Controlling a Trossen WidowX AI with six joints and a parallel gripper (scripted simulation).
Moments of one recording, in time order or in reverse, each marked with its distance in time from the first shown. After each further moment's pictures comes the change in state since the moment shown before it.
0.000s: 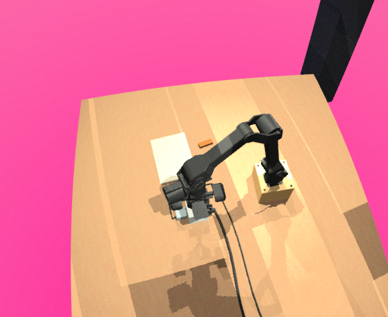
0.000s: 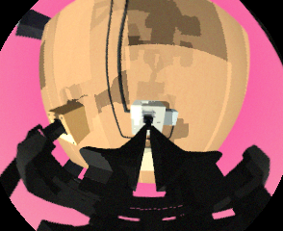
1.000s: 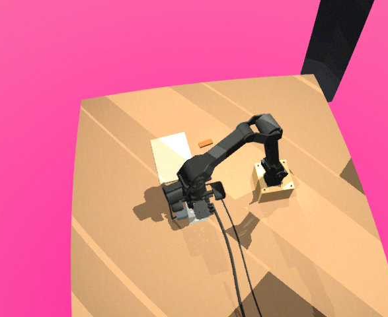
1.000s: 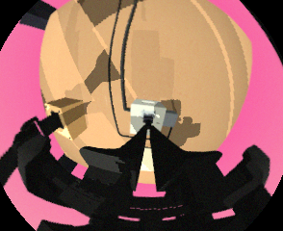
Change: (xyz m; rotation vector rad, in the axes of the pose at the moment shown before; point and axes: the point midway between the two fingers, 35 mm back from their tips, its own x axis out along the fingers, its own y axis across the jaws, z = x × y) arm 0.001 0.000 -0.001 -0.082 0.000 0.001
